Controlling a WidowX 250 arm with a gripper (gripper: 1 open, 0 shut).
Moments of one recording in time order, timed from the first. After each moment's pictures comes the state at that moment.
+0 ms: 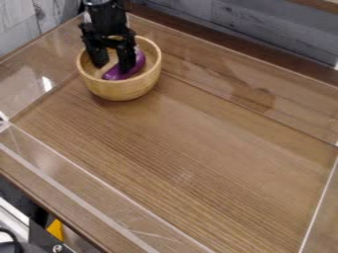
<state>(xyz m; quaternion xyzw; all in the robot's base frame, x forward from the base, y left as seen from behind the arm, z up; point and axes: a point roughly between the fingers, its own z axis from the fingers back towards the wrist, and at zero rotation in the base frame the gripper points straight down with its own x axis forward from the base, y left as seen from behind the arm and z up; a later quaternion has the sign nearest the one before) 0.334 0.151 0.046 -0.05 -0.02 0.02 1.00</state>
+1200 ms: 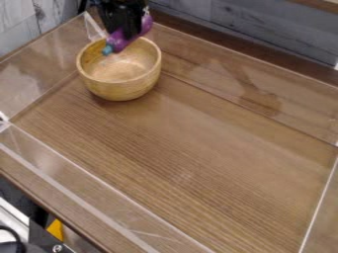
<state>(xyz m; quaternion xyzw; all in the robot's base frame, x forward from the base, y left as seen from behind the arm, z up) 0.340 0.139 0.111 -0.05 -0.05 -0.03 1.00</state>
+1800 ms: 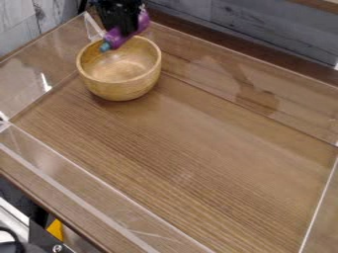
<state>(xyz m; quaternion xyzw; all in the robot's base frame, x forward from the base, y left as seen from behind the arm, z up) 0.338 0.172 0.107 -0.06 -0.05 -0.01 1.00</state>
